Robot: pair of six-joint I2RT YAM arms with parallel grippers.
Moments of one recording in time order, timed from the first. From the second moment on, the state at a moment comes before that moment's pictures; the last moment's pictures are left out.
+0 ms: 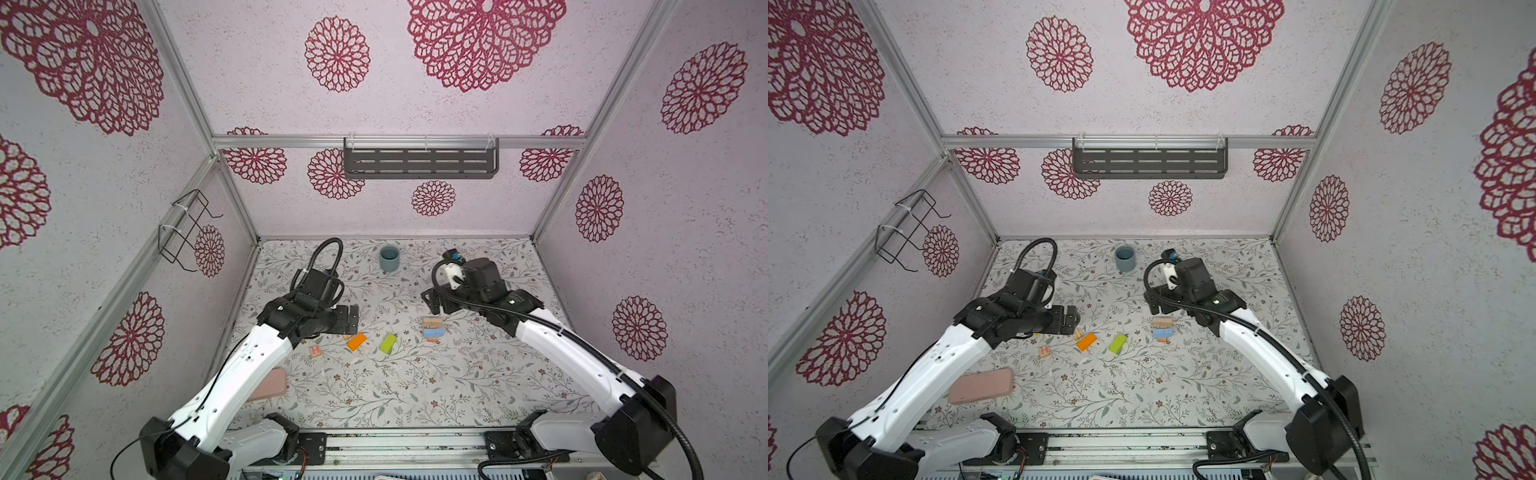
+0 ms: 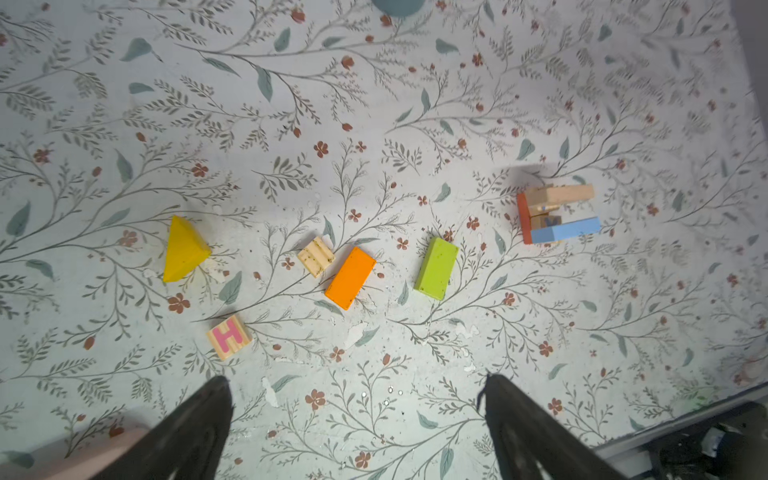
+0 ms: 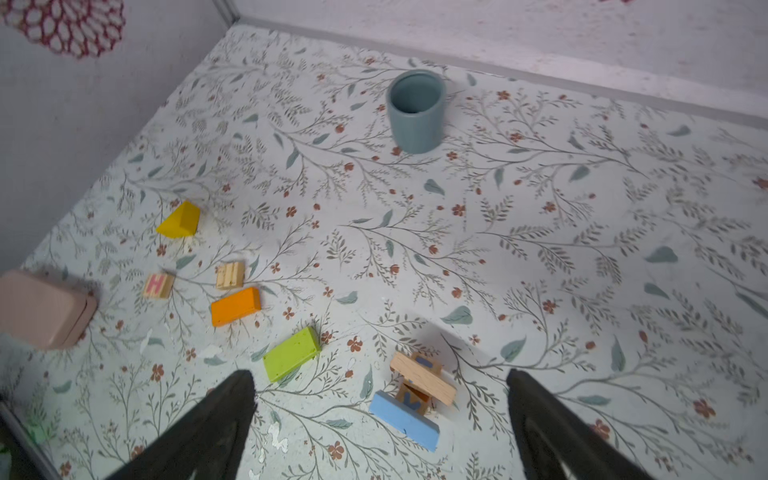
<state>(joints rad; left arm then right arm) -0.52 1.24 1.16 -0.95 -0.06 -0.37 0.53 1.24 1.06 -0.46 -0.09 0.23</state>
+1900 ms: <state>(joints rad) -0.75 1.91 1.28 -0.70 0.01 -0.42 0.06 1.14 0.68 -0.11 -0.39 0.53</state>
